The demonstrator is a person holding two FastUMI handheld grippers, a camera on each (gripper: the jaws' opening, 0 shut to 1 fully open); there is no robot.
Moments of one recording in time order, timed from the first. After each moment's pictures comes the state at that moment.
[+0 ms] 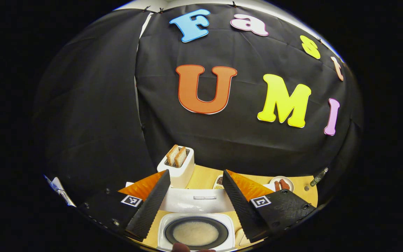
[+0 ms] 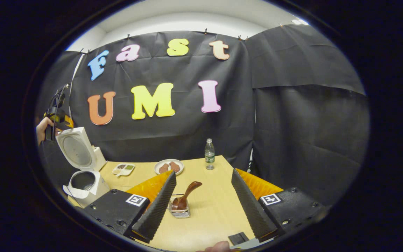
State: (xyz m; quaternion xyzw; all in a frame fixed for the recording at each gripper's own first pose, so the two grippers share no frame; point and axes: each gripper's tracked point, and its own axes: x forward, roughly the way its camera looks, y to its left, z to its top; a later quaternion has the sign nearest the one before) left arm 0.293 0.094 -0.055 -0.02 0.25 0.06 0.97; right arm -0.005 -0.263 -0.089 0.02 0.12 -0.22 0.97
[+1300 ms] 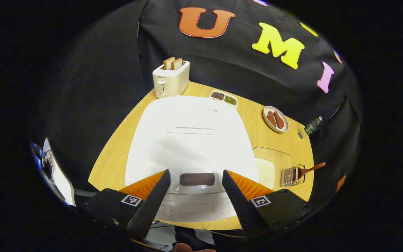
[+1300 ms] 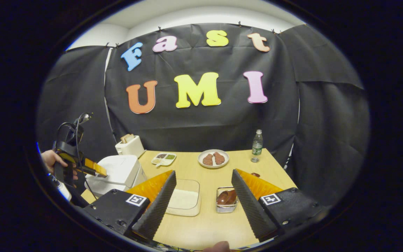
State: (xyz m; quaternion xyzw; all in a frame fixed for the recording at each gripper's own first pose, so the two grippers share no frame) left arm 0.098 0.053 -0.238 -0.07 0.47 0.02 0.88; right arm 0.035 -0.153 -0.123 0.02 0.17 -0.07 0.98
